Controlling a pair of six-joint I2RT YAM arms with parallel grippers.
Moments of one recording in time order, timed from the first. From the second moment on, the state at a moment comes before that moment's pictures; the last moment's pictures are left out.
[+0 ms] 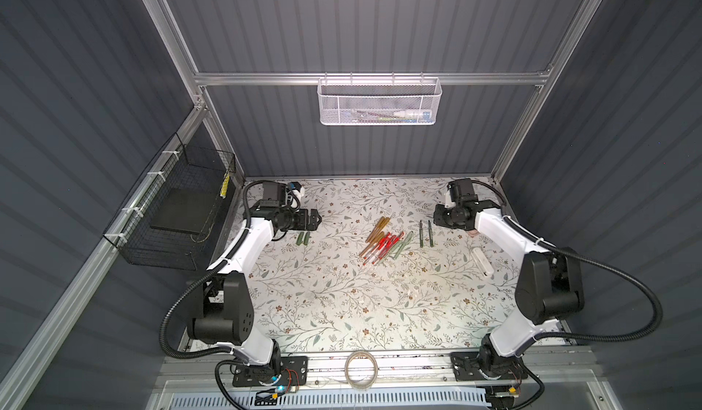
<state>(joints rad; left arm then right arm) -0.16 1.60 1.28 -0.57 0.32 0.01 0.18 1.65 1.26 -0.54 -0.03 0.32</state>
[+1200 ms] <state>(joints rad) -0.59 2.40 2.10 -0.79 0.07 0.13 0.18 0.77 0.69 -0.54 -0.03 0.33</state>
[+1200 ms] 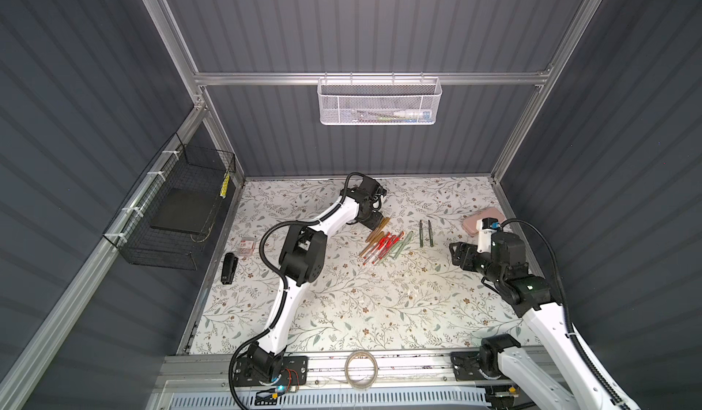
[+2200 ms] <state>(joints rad) -0.61 2.55 2.27 -0.80 0.00 0.13 0.18 0.75 0.68 -0.55 -0.03 0.33</state>
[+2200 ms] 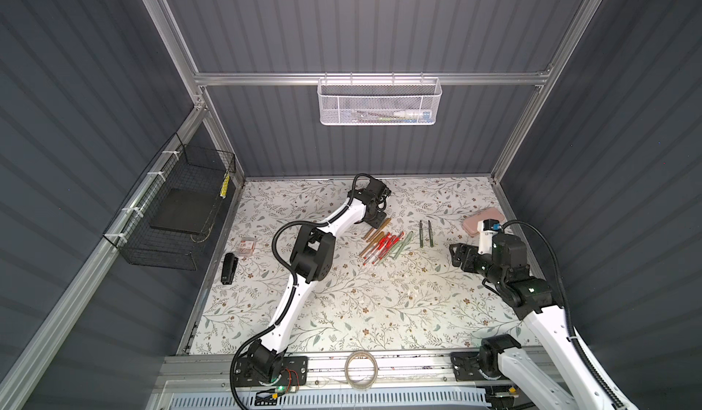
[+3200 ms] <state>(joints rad) -0.61 2.57 2.29 -0.77 -0.06 0.14 0.18 0.75 0.68 -0.55 -0.02 0.33</state>
